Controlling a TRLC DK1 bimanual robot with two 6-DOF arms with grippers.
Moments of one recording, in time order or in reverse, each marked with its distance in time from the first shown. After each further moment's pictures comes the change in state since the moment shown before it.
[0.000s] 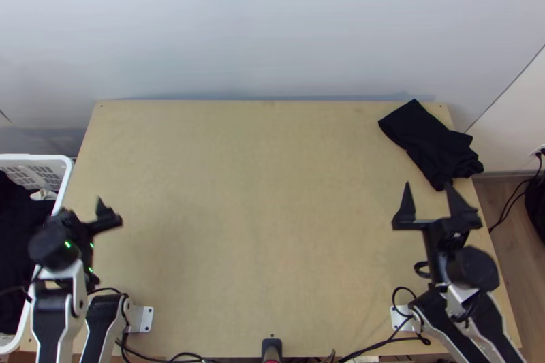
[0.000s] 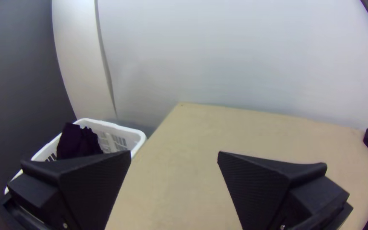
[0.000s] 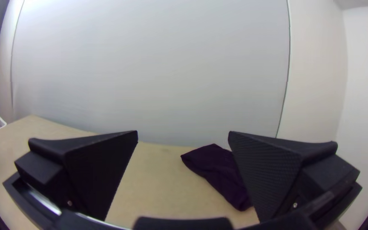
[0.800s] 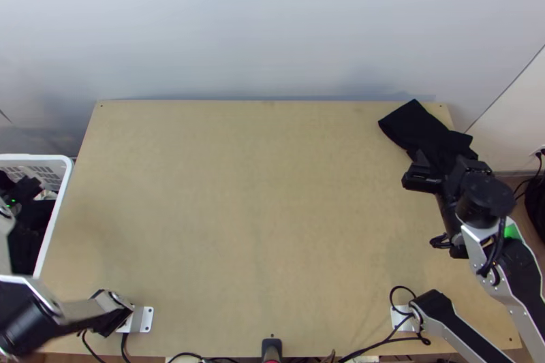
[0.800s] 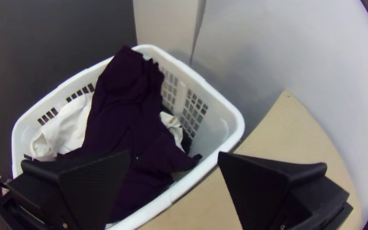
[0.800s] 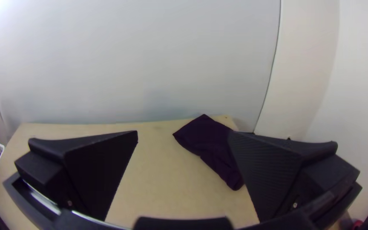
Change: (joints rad) left arm 0.749 0.989 0.459 0.136 0.304 -0.027; right arm -0.082 0.470 0.599 -0.518 0.025 0.298
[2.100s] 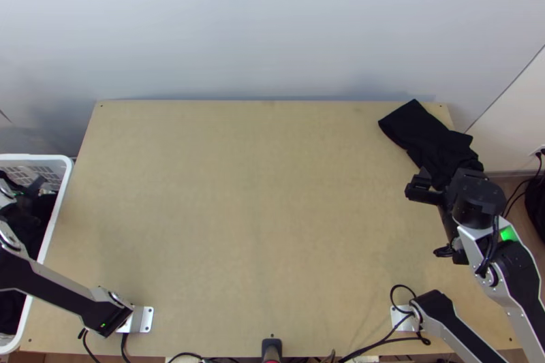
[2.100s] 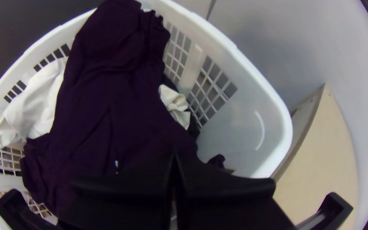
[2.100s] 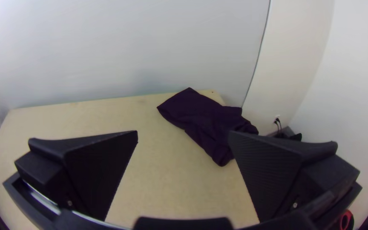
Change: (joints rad) left arm 0.019 0.528 0.243 0.082 0.015 -0.079; right arm -0.059 -0.020 -0.038 -0.148 -0.007 0.045
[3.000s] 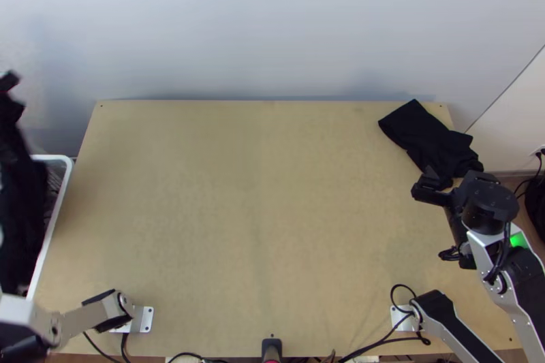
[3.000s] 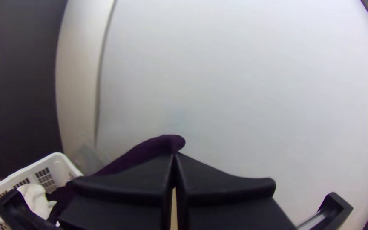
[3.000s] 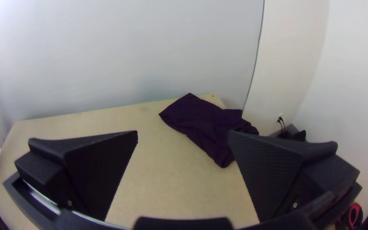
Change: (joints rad) left arm -0.440 -0.577 0.457 -0.303 0.002 -0.158; right arm -0.015 -0.034 0.022 -0.016 -0.018 0.034
